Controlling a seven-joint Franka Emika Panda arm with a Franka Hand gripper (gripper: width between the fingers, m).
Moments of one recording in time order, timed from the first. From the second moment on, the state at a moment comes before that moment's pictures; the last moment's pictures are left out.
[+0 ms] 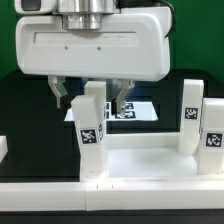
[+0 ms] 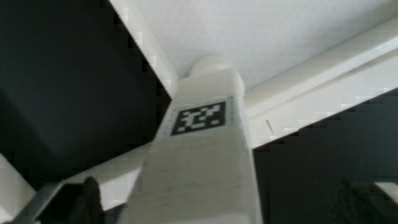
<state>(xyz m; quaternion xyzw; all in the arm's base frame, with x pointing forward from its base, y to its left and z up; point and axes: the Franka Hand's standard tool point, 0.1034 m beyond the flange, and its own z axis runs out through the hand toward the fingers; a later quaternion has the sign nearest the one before) 0.626 -0.057 0.119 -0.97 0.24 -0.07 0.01</state>
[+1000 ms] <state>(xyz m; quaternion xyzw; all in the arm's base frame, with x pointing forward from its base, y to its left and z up) 0.628 -0.050 0.116 -0.78 0.63 -0.05 0.04</state>
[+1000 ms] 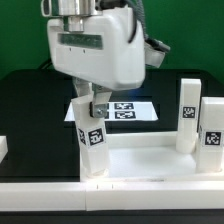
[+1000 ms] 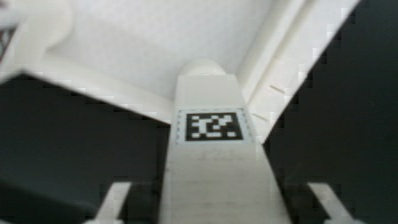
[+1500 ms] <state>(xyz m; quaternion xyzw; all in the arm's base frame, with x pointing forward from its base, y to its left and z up) 0.630 -0.031 0.114 -0.61 0.79 -0.04 0.08</state>
